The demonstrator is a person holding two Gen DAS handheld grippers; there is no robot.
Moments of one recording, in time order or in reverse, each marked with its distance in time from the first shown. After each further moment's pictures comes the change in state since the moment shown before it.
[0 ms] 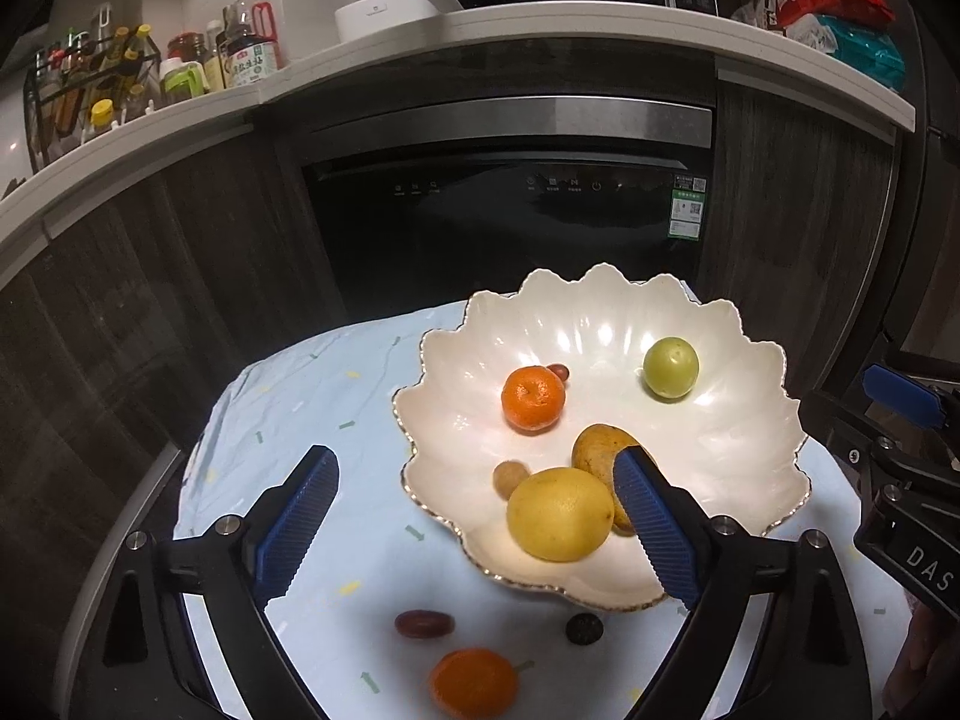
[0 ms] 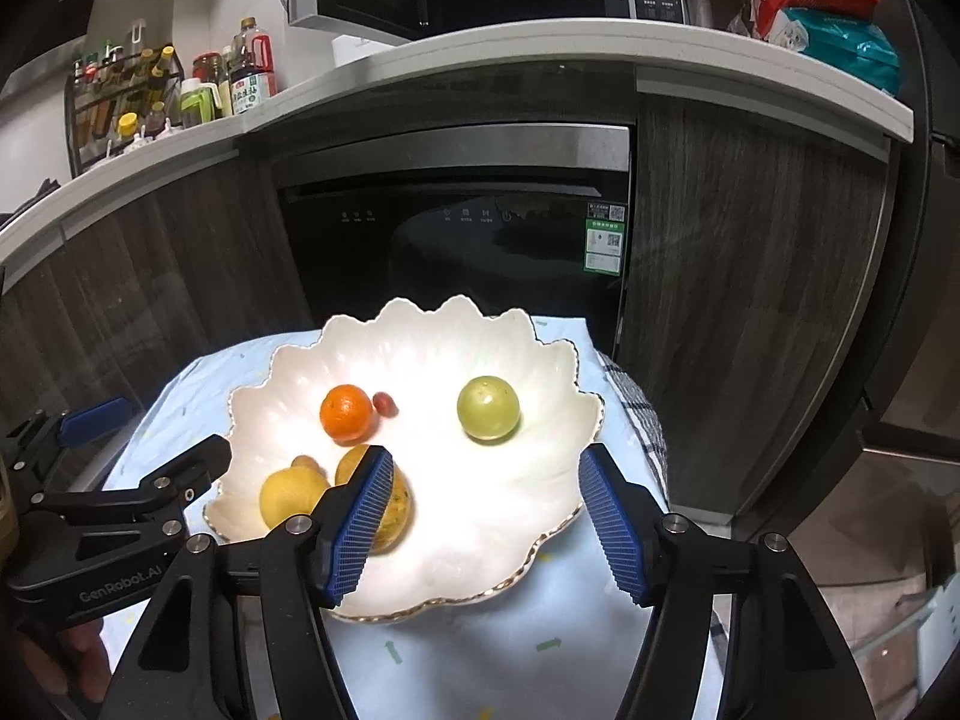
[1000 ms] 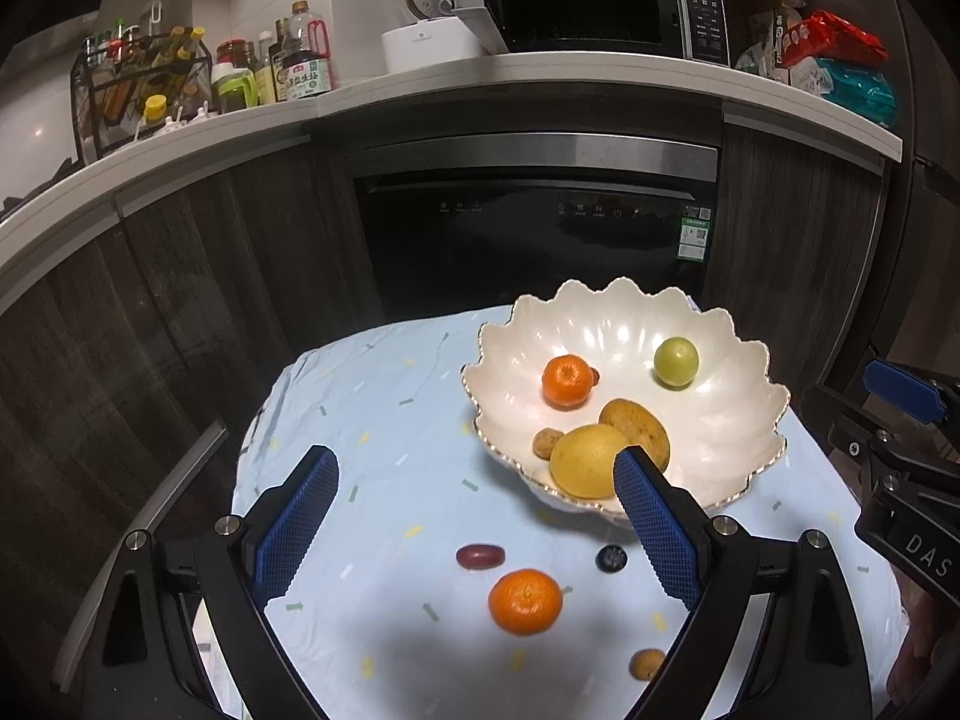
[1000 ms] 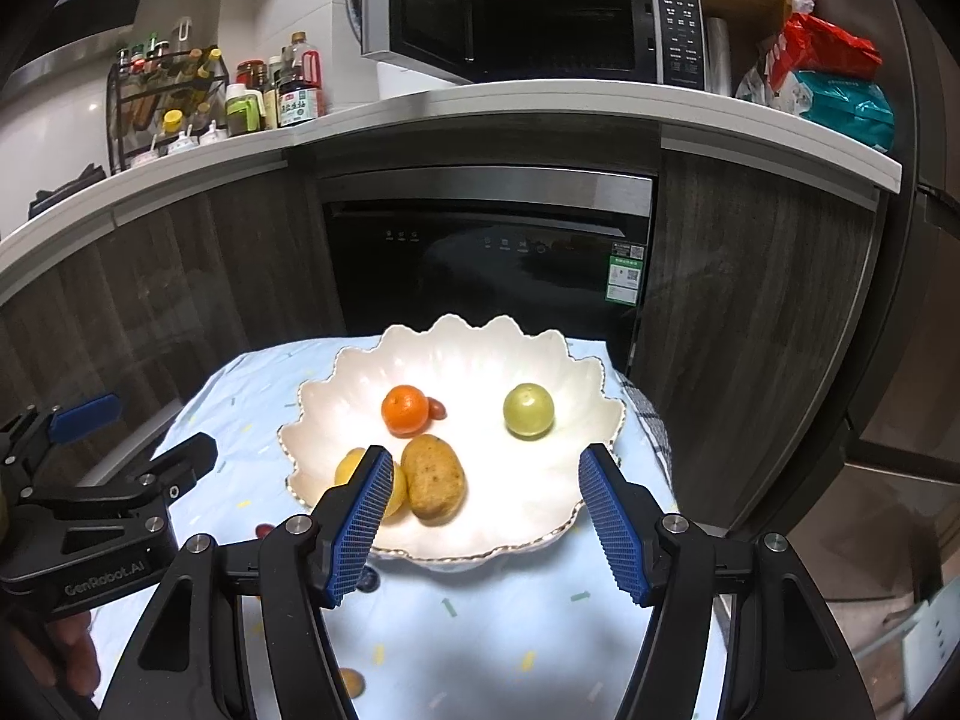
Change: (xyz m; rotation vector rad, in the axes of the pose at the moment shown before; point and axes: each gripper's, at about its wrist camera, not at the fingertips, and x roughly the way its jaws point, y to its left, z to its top) left arm -0.066 0.034 -0.031 -0.046 -0.046 0.023; right arm -0.059 0.037 -0.014 -0.063 -0.046 0.017
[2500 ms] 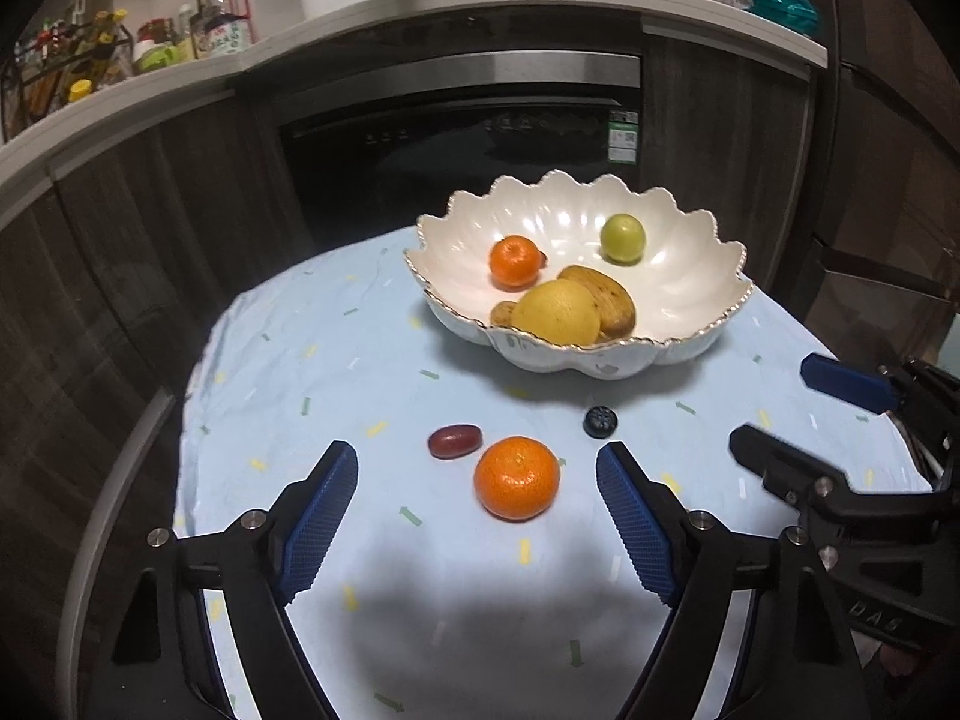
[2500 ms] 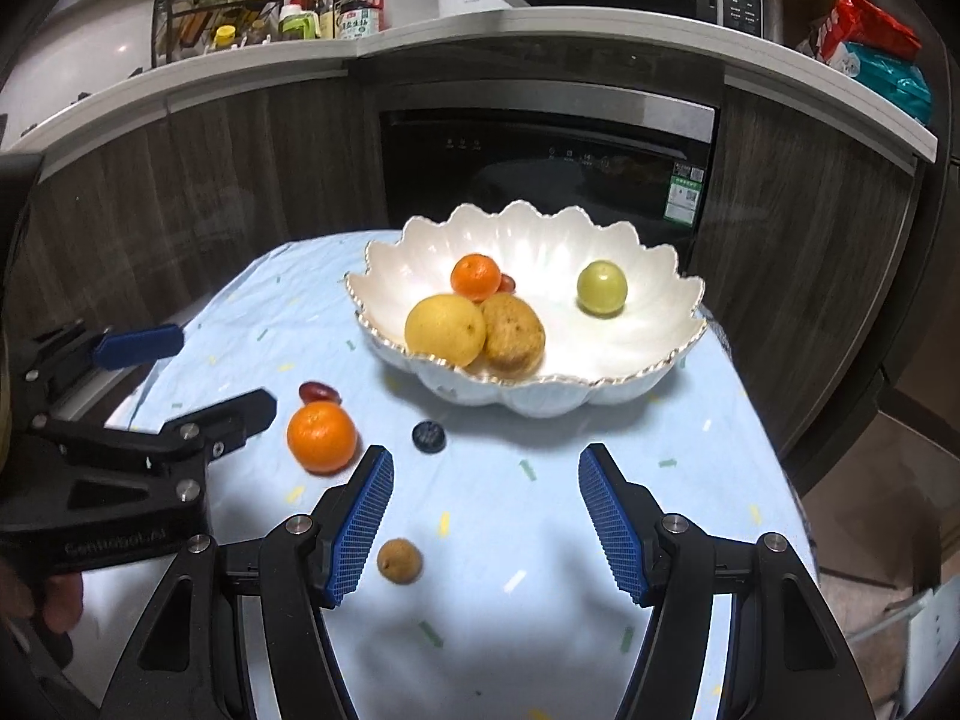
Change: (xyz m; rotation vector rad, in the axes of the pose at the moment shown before) left arm 0.016 0.008 -0.064 0.139 0.103 -0.172; right arm 0.007 0.046 -0.082 -0.089 0.136 0.047
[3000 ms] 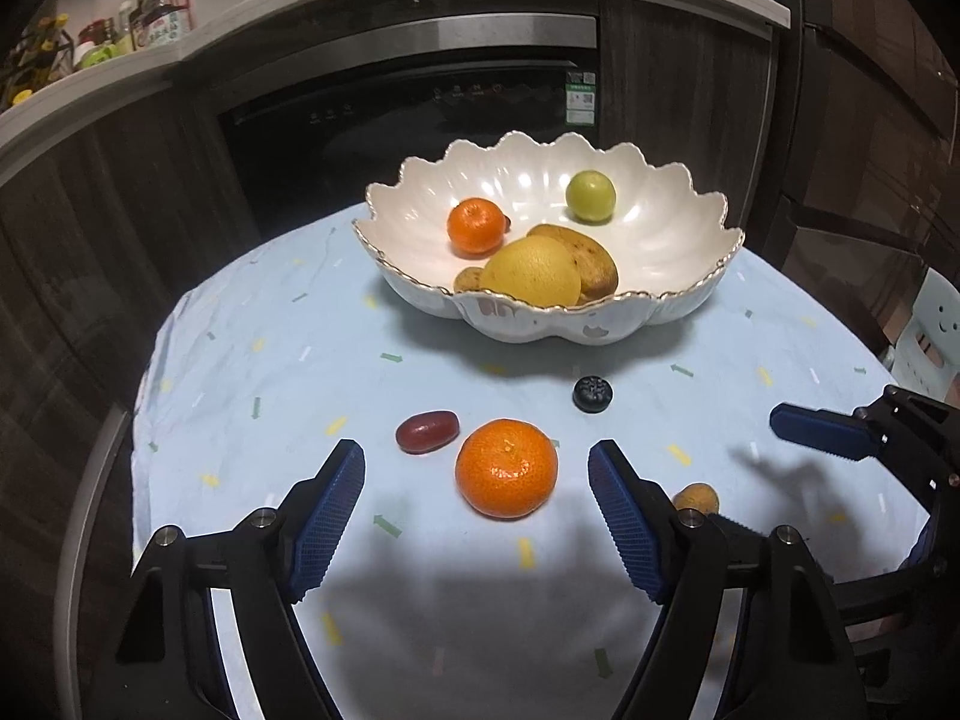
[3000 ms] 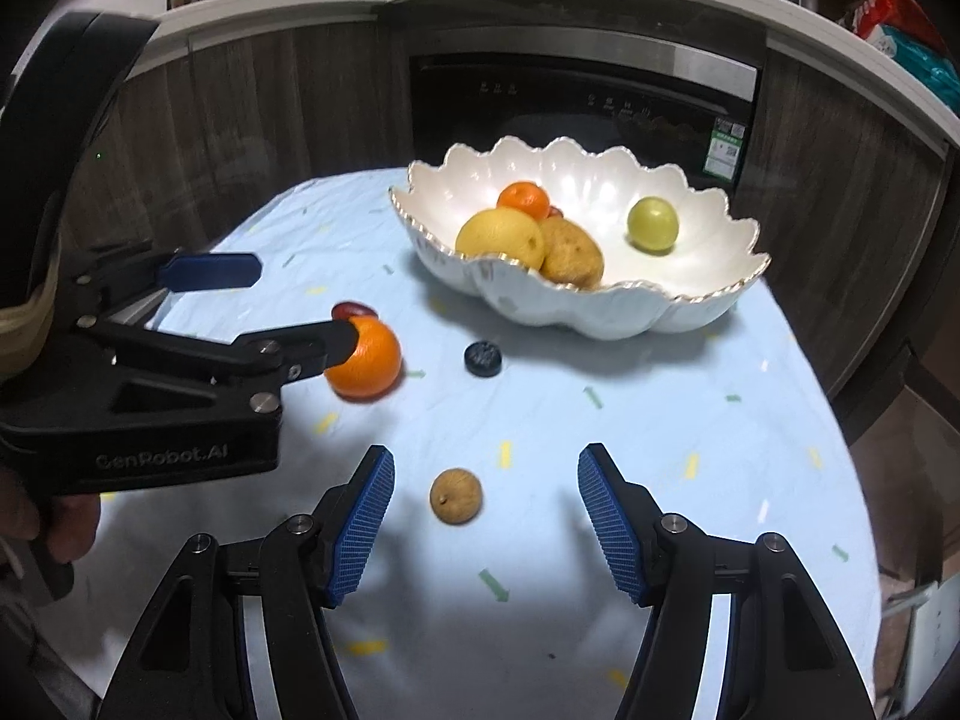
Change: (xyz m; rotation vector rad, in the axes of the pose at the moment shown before) left arm 0.036 0.003 -0.006 0.086 0.047 -0.096; right arm 0.023 0.027 -0.026 -0.028 0.100 0.039
